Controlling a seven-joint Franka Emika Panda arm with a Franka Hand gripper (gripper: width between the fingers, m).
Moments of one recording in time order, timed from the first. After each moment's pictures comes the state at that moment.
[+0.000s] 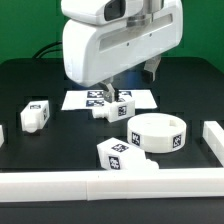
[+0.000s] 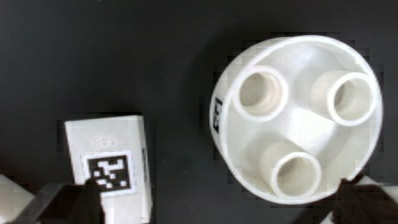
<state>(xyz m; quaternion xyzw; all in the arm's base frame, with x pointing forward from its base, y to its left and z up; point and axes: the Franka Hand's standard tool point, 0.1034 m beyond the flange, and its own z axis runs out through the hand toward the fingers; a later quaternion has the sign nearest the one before) 0.571 -0.008 0.091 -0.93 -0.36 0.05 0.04</state>
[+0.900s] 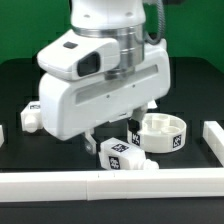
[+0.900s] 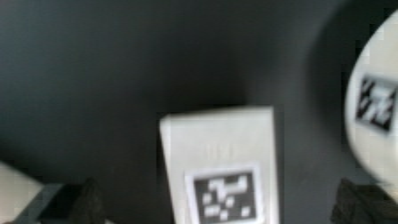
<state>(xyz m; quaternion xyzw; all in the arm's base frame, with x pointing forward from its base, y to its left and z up) 0.607 -0.022 0.036 -0.94 -0.33 0.00 0.02</state>
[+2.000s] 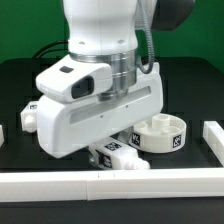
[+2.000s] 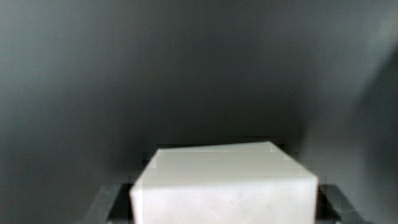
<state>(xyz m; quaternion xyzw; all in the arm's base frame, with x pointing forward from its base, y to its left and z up) 0.577 -0.045 0.013 -0.95 -0.31 0.01 0.02</state>
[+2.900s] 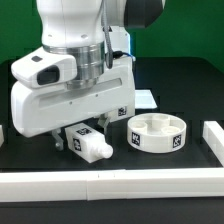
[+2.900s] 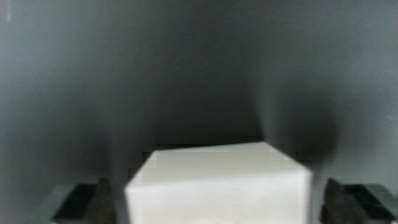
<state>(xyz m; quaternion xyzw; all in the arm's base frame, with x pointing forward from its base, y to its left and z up) 0.539 -0.072 0.015 -0.97 -0.25 0.01 0.02</state>
